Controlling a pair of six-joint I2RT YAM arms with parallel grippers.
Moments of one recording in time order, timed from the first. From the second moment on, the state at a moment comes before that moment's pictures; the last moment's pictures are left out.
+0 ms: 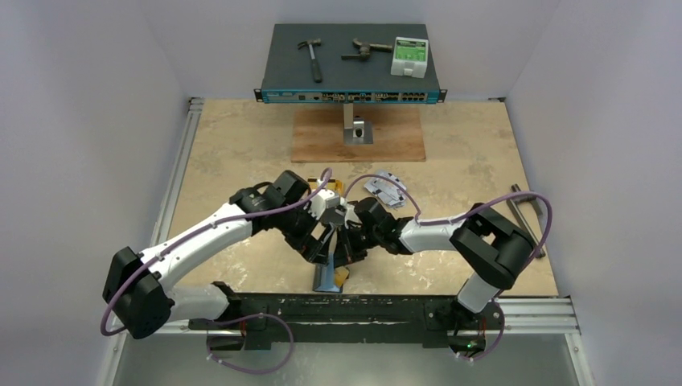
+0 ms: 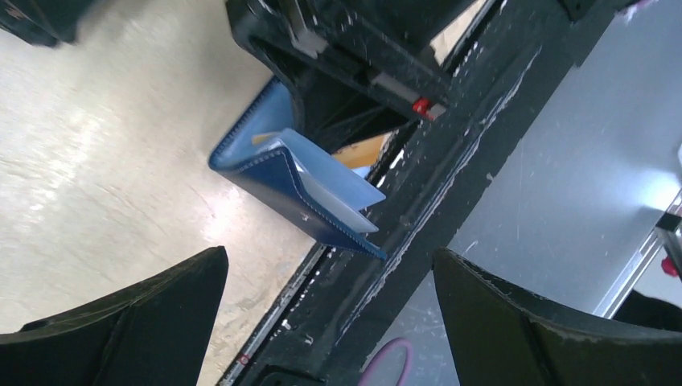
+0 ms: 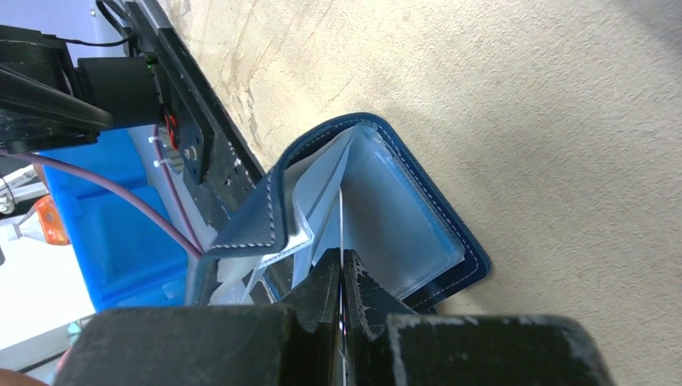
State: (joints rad) left arm -0.71 1.24 0.97 -0.80 0.47 -0.10; right arm 0.88 1.66 0.67 0.21 -0.57 0.72
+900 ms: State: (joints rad) left arm -0.73 1.26 0.82 -0.70 0.43 -0.16; right arm 0.88 1.57 0.67 0.24 -0.69 0.73
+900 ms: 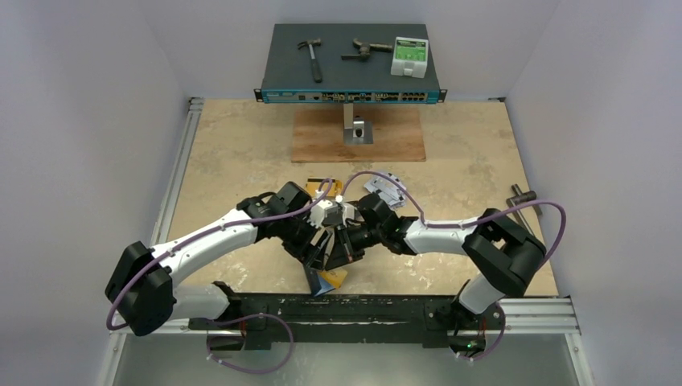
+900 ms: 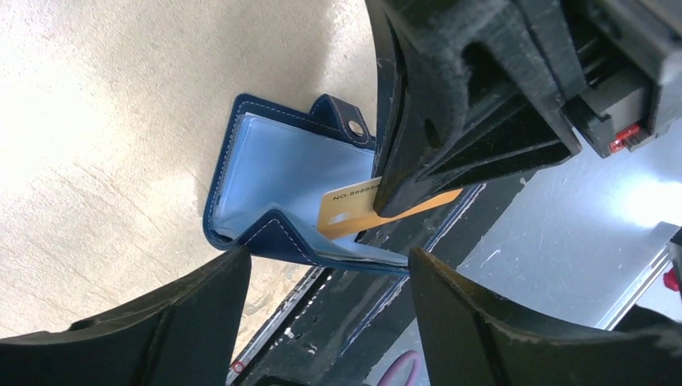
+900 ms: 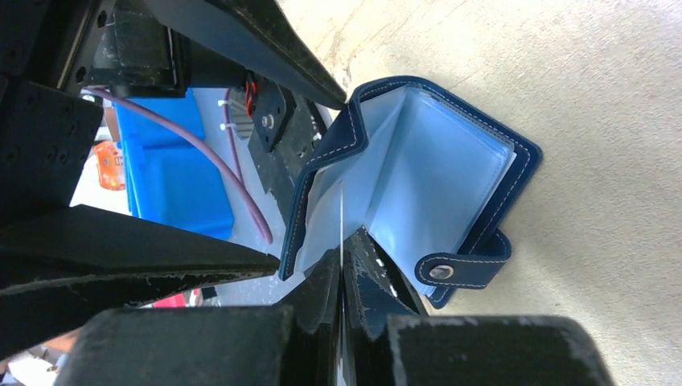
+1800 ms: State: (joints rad) left arm -0.74 1.32 0.92 -0.74 0.39 0.00; right arm 0.88 1.73 0.67 0.23 -0.72 0.66
